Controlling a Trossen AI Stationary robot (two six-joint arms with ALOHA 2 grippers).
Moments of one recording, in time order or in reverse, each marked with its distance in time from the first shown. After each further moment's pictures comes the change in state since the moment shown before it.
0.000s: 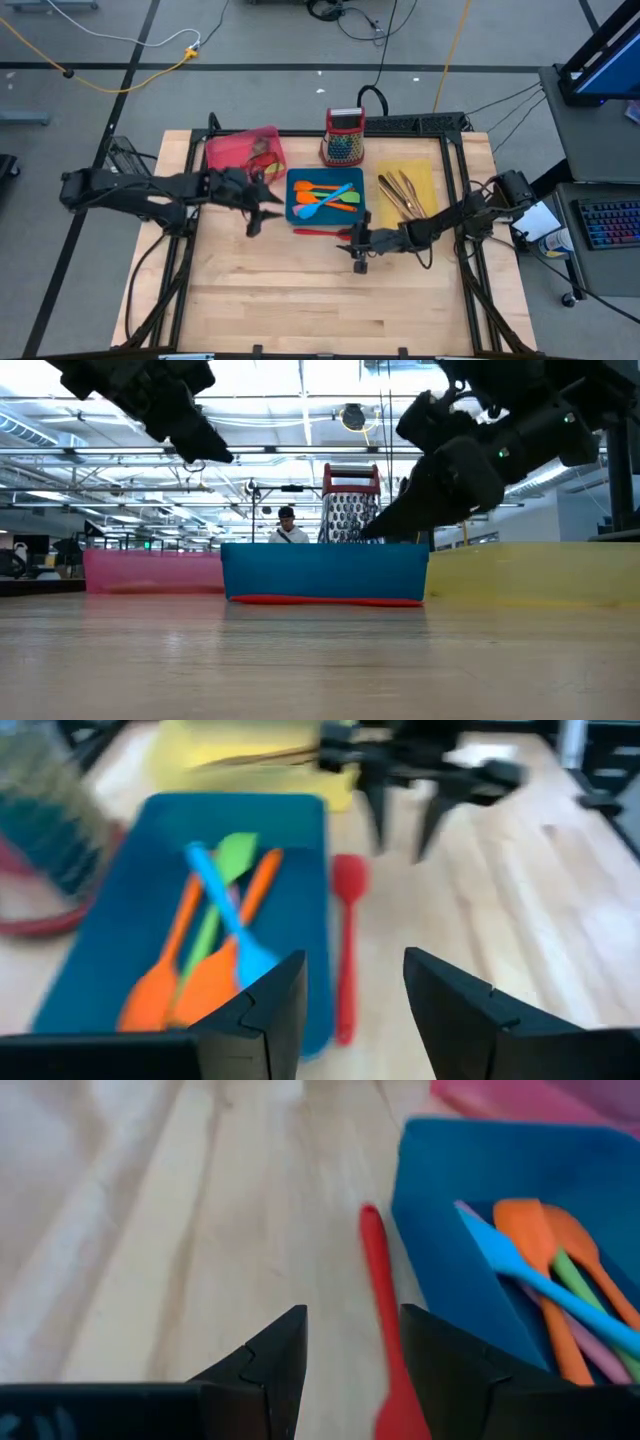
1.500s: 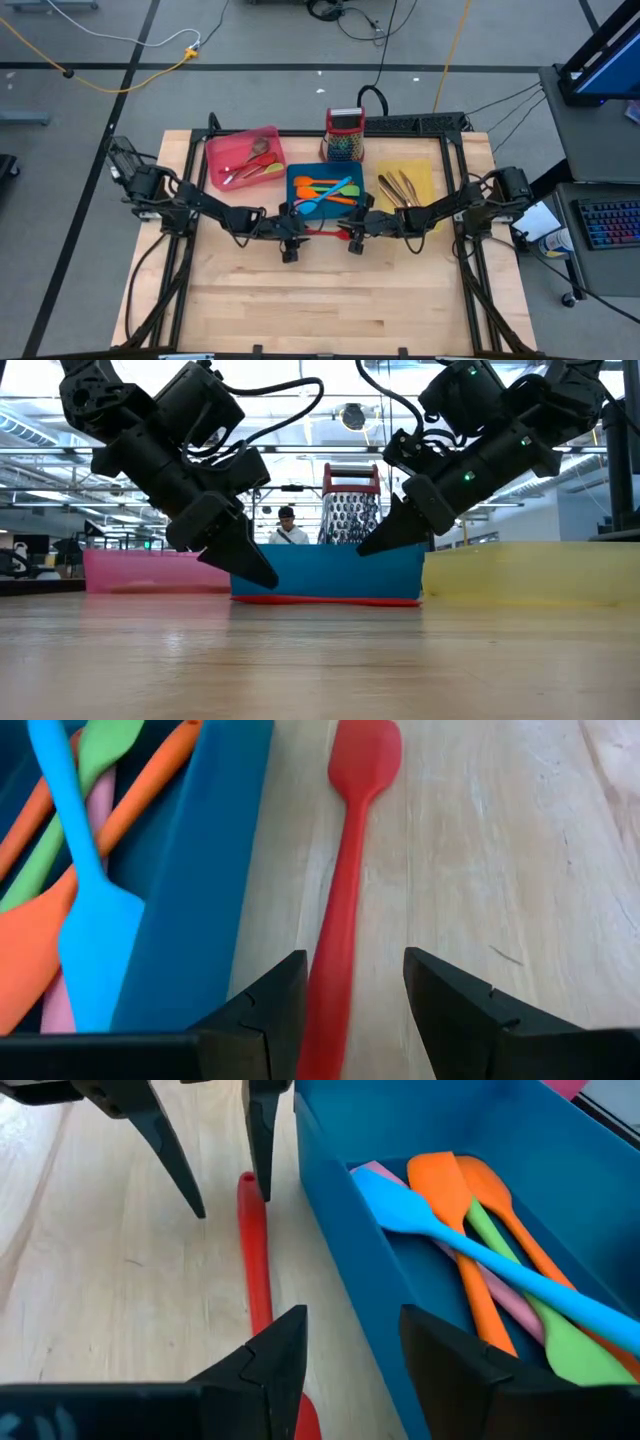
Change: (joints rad) left arm -0.222 0.691 0.000 0.509 -0.320 -0.102; right arm -0.157 0.000 0.000 -0.068 0.003 0.008
